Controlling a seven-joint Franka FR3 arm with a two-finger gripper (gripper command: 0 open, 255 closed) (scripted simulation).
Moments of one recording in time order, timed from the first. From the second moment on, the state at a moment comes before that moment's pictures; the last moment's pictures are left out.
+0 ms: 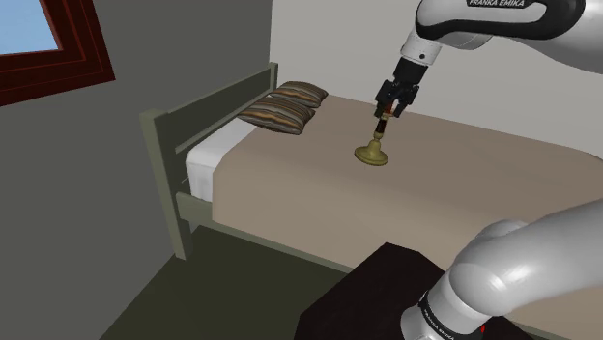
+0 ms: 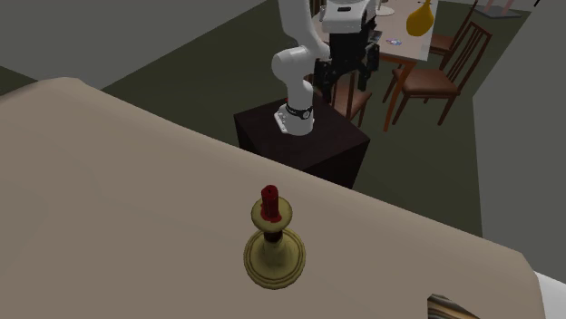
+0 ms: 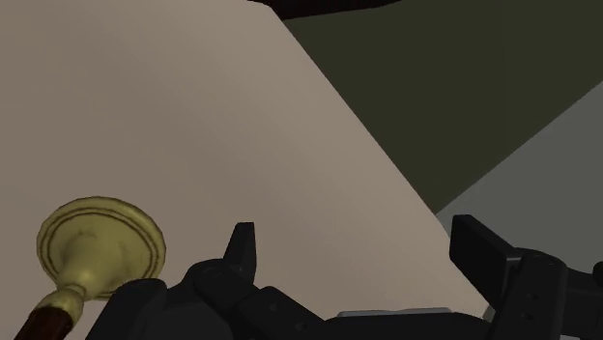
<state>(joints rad) -0.07 -0.46 -0.27 -2.08 0.00 1.70 -0.21</state>
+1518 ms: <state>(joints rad) -0.30 0.36 -0.53 -1.18 0.31 1.64 -0.57</state>
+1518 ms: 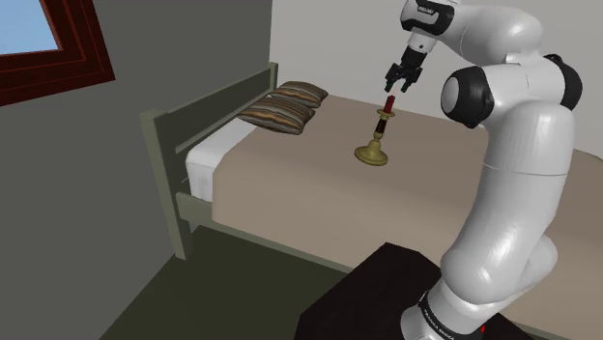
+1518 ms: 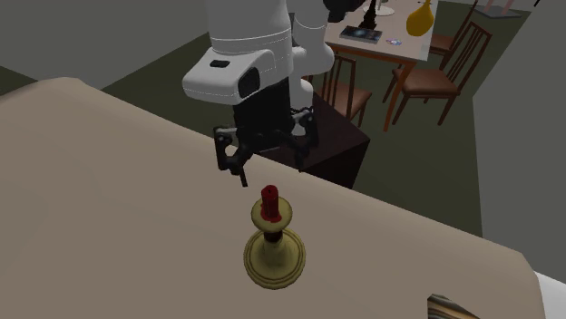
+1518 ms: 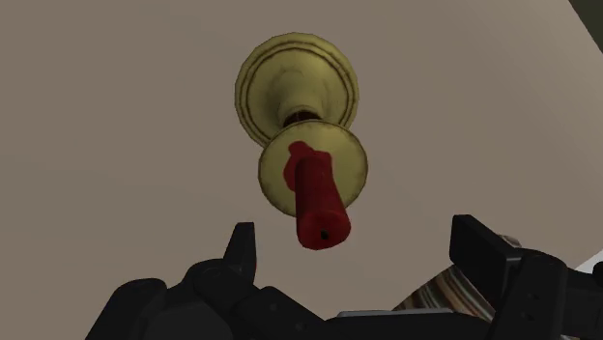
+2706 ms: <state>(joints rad) -0.30 0.37 -0.53 -1.27 0.32 1.74 -0.59</state>
